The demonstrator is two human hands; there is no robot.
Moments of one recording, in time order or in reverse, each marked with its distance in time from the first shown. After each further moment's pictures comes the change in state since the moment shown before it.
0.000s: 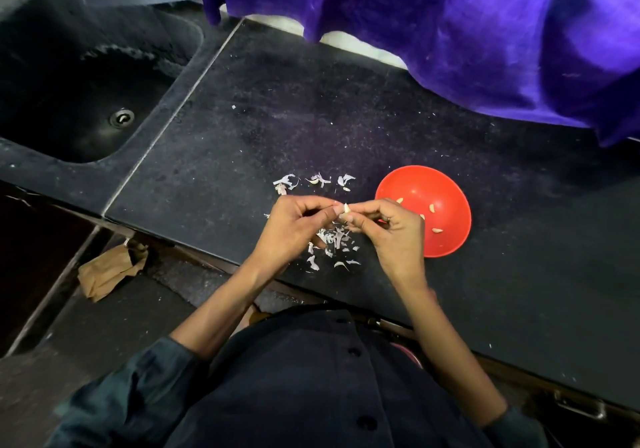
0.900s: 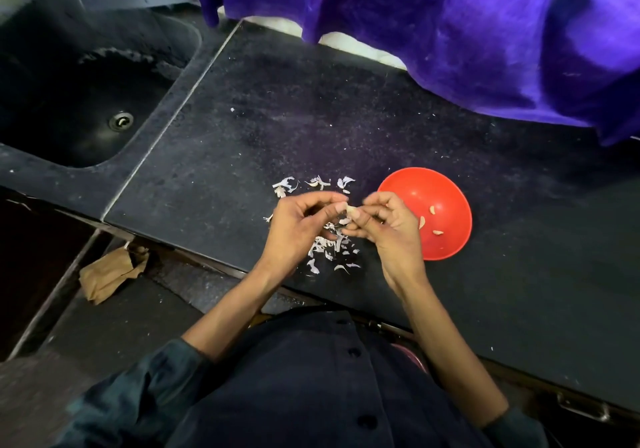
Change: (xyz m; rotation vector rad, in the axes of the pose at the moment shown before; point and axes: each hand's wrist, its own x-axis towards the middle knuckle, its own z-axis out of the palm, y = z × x) left_hand 0.009 -0.005 0.011 -0.129 0.081 0.044; right_hand 0.007 -0.004 0.004 0.351 0.001 0.286
